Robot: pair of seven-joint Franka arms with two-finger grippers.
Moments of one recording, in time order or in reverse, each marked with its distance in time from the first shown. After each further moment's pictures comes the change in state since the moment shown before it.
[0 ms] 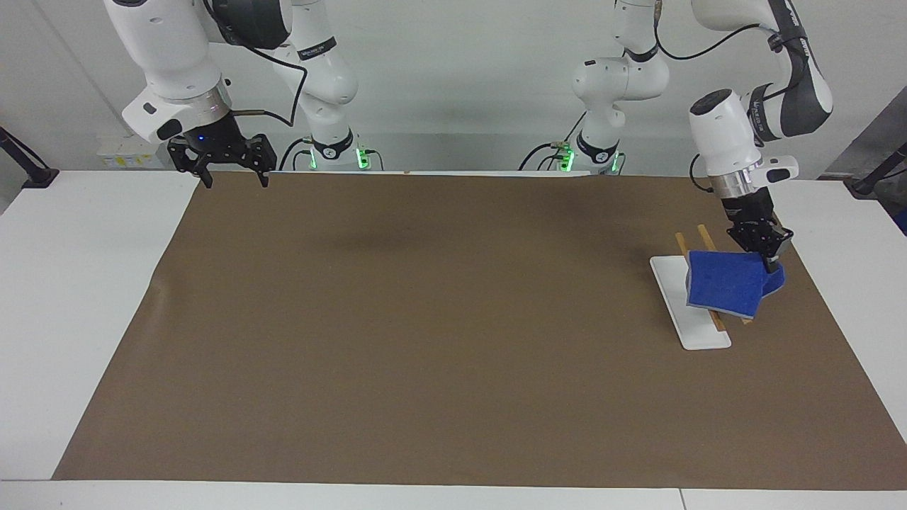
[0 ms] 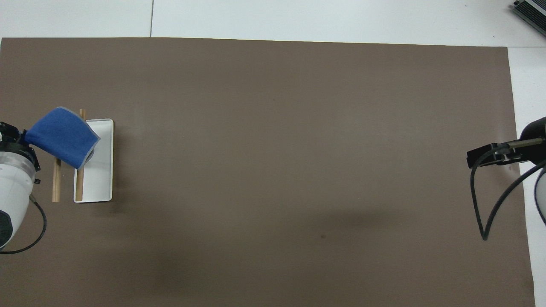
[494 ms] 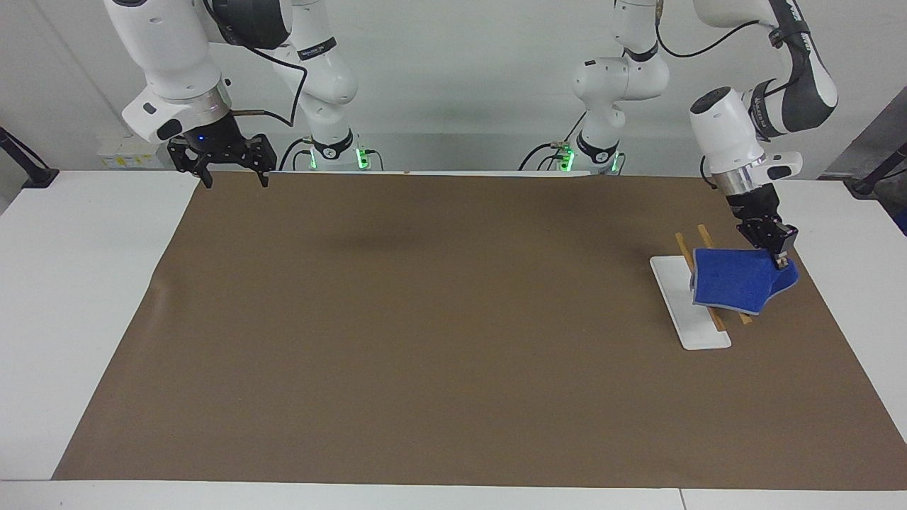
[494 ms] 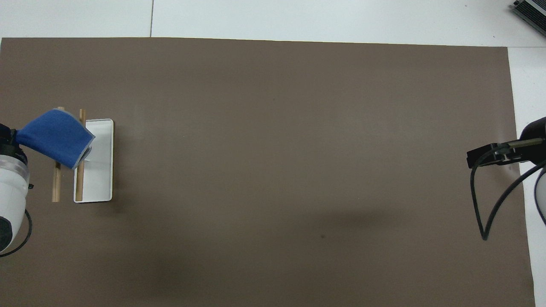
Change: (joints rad) left arm 0.016 -0.014 0.017 0.001 0.165 0.000 0.034; right arm 0.000 0.000 0.000 0.000 0.000 0.000 0.000
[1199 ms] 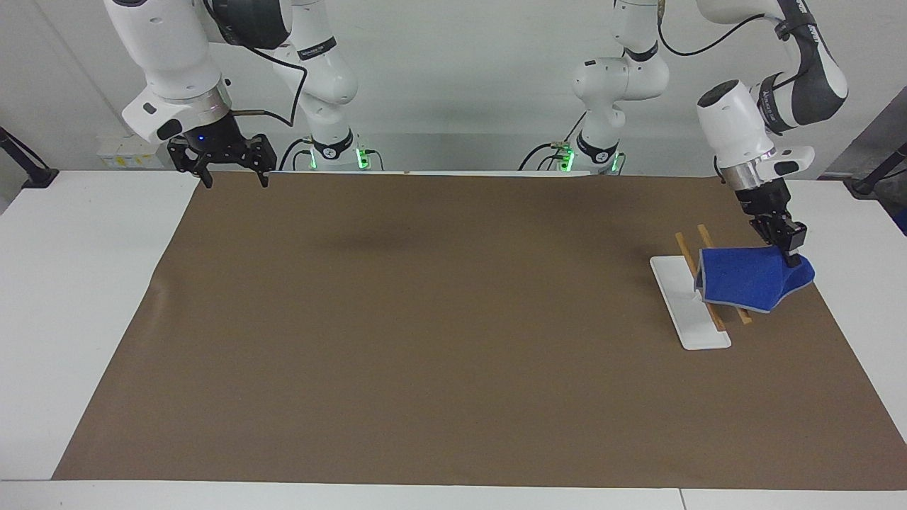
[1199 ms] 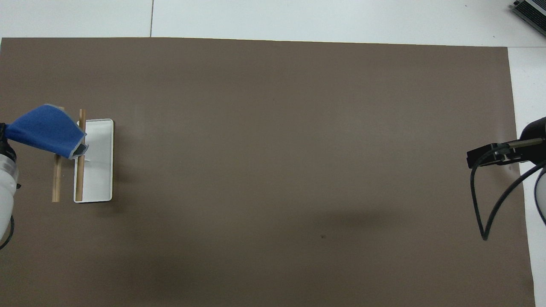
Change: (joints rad) left arm 0.003 -0.008 0.012 0.030 -0.001 0.005 0.147; right arm 0.000 0.000 0.000 0.000 0.000 0.000 0.000
